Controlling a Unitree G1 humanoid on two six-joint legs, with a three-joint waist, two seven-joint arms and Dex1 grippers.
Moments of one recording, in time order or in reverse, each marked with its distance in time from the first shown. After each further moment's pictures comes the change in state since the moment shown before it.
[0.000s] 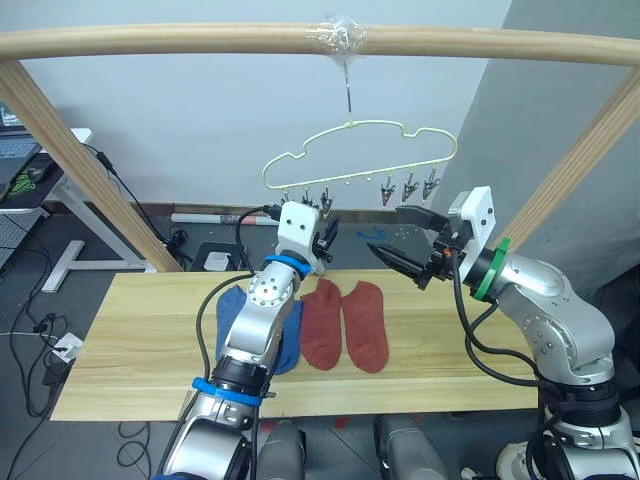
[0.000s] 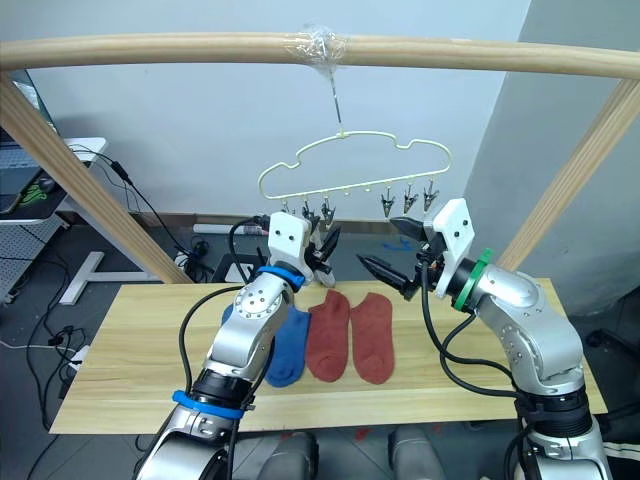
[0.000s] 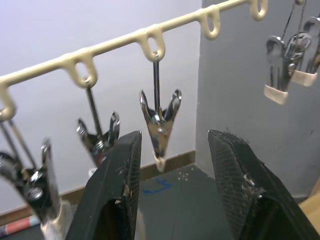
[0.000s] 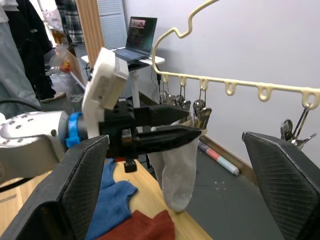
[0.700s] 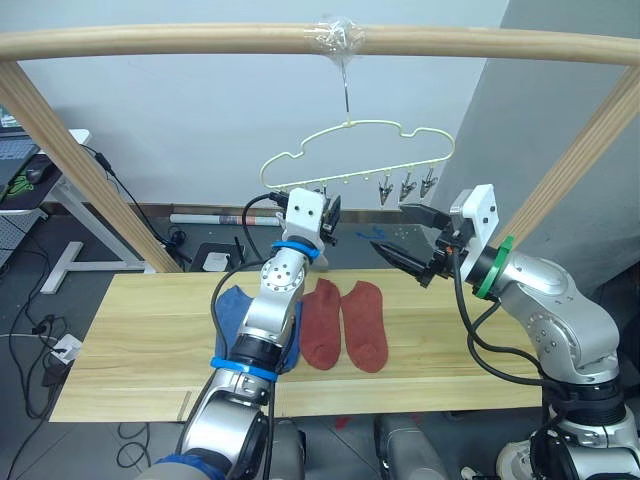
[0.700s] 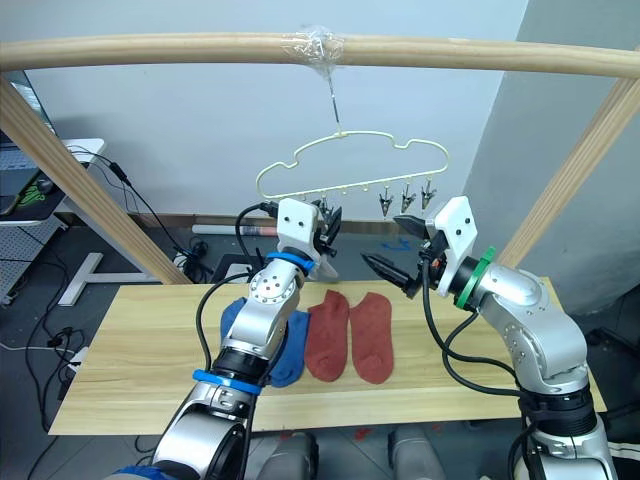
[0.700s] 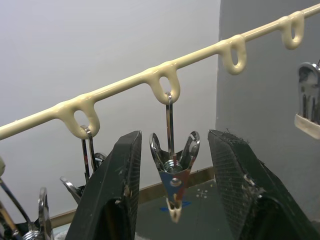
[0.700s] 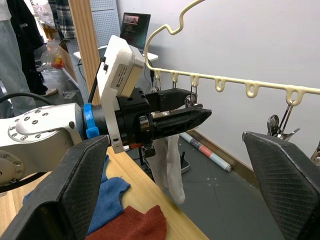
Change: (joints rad) left arm -0.118 -0.052 0.043 0.177 0.081 -0.121 0.064; right arm -0.006 -0.017 0.001 0.000 0.001 0.002 -0.017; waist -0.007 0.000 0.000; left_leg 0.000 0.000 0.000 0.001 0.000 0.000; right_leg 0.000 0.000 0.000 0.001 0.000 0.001
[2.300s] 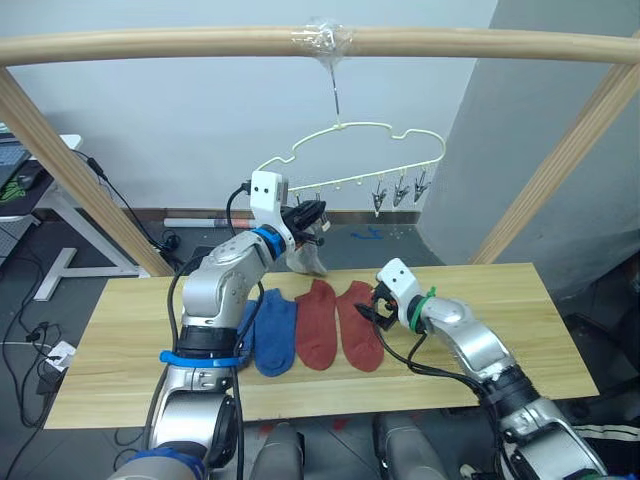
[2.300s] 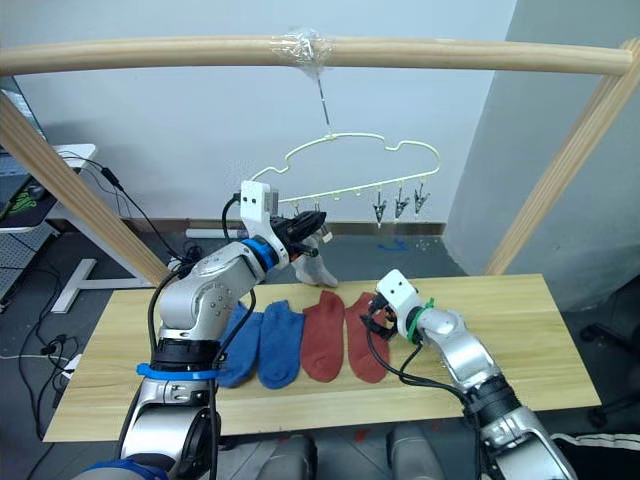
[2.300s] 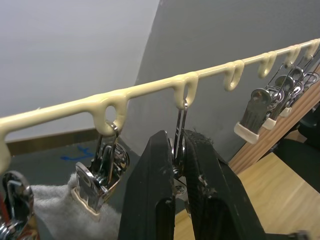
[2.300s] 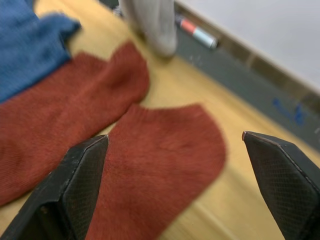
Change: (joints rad) left arm -0.025 0.170 0.191 -0.300 -0.458 0.712 -0.310; right arm -0.061 0.224 0.367 0.780 -0.460 -0.267 -0.147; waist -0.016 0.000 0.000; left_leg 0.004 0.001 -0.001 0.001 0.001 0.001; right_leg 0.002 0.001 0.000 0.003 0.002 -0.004
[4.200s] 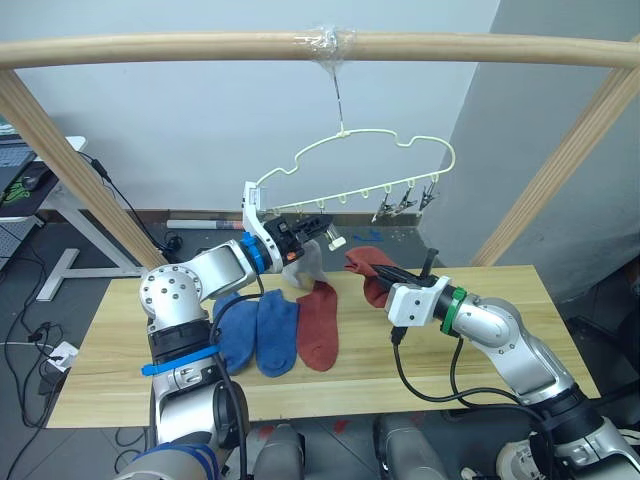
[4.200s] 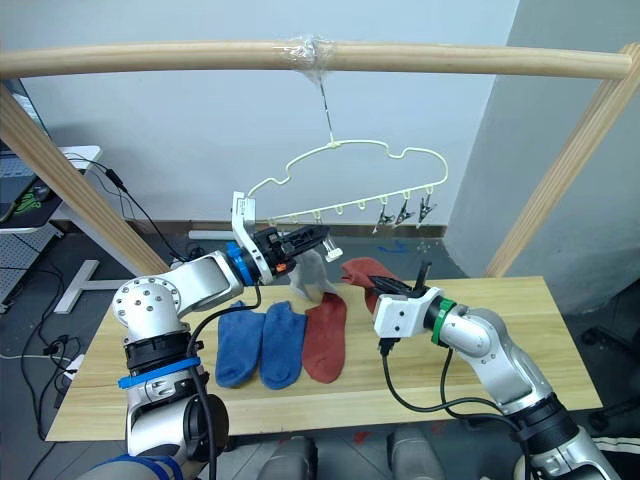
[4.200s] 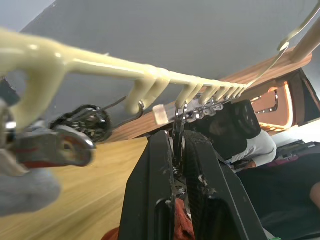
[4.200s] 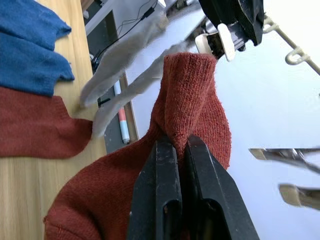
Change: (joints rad) left arm -0.043 -0.073 0.386 0.003 -0.604 0.633 0.227; right arm 0.173 -0.298 -0.027 -0.488 -0.409 -0.602 0.025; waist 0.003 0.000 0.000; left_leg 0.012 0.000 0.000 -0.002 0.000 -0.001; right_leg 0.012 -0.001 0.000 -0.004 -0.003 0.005
